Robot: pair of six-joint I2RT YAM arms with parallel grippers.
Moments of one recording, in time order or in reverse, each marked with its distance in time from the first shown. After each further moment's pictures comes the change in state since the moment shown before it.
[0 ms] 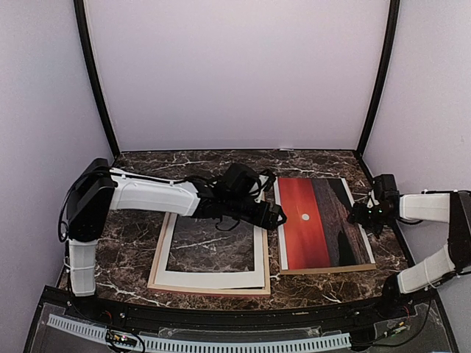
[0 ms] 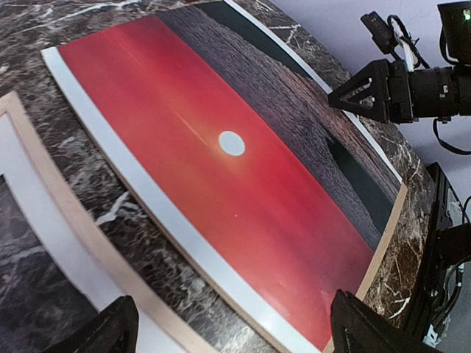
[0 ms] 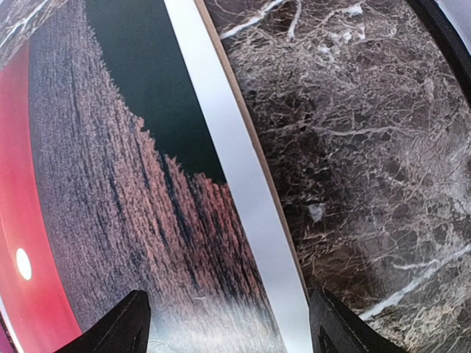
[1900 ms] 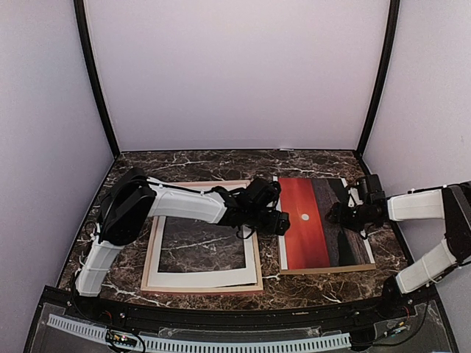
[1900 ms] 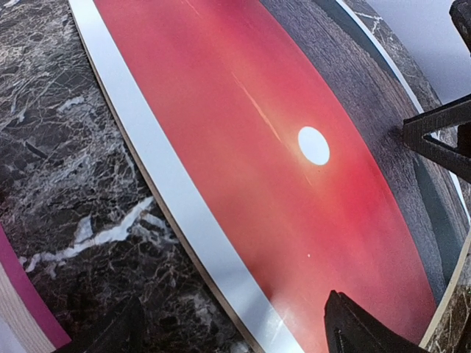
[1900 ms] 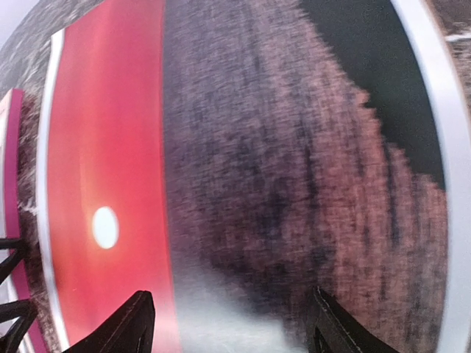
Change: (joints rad) left arm -0.027 0.298 0.251 -0.075 -0.142 -0.134; right arm 0.171 0.064 -0.005 0.152 -0.139 0.009
